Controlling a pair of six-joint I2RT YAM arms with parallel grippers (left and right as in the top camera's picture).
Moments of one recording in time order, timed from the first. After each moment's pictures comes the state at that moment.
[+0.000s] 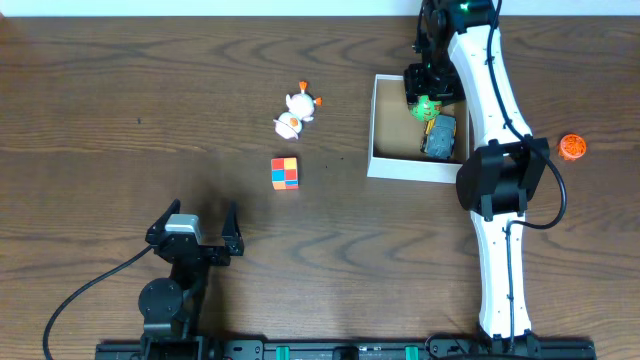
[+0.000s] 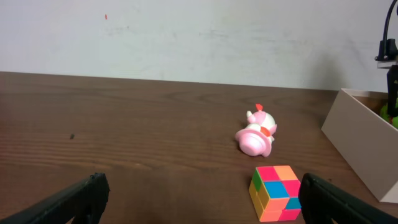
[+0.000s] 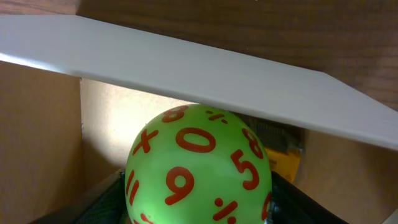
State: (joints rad) left arm -0.01 0.01 0.02 -0.11 0.09 -0.09; right arm 0.17 2.59 2.65 -1.60 -0.03 0.10
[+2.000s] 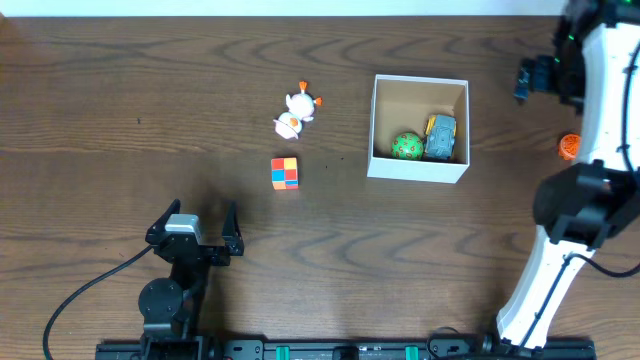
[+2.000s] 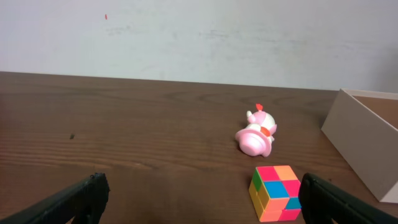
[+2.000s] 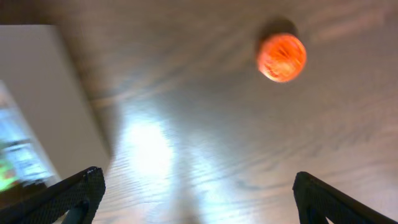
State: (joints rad) left arm -0.01 0.01 0.02 -0.11 0.09 -0.09; right arm -0.24 2.28 2.42 -1.67 0.14 0.14
